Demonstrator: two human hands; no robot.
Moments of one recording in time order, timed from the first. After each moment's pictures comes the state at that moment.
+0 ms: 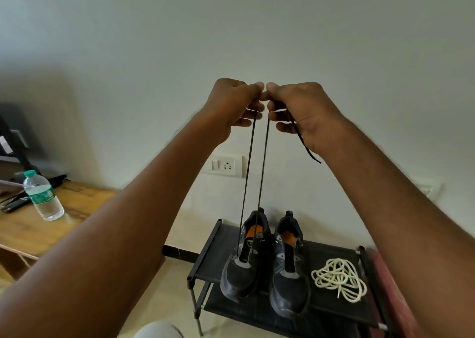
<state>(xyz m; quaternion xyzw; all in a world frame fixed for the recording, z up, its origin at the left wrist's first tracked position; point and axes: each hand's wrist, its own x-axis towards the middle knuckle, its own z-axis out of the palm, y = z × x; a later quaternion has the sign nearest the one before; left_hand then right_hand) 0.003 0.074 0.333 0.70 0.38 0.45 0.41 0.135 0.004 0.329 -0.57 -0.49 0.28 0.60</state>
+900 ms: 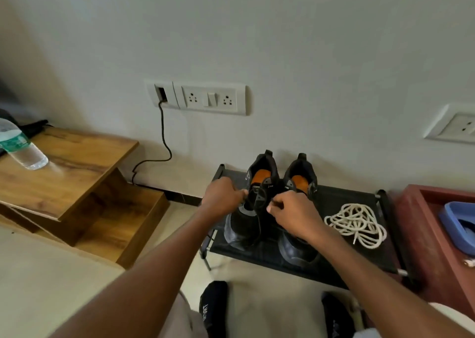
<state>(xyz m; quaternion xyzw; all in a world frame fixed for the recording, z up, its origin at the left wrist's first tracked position) -0.017 0.122 -0.030 0.74 0.59 0.10 0.29 0.155 0.019 -0.023 -0.76 -0.58 0.24 0.17</state>
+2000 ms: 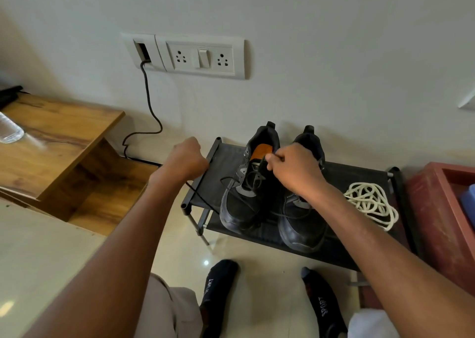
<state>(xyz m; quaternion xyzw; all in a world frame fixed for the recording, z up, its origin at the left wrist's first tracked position) -0.057 0.159 0.004 0.70 0.66 0.04 0.26 0.163 0.059 -0.010 -0.77 -0.54 0.21 0.24</state>
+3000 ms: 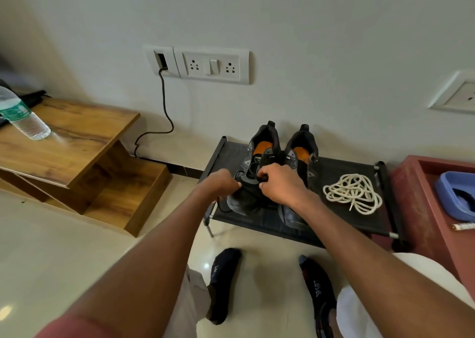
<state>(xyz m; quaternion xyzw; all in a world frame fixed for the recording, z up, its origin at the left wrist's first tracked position) -0.031 0.093 -0.027 0.70 0.61 -0.10 0.36 0.123 0.019 -0.019 -0.76 -0.59 0.25 0.10</state>
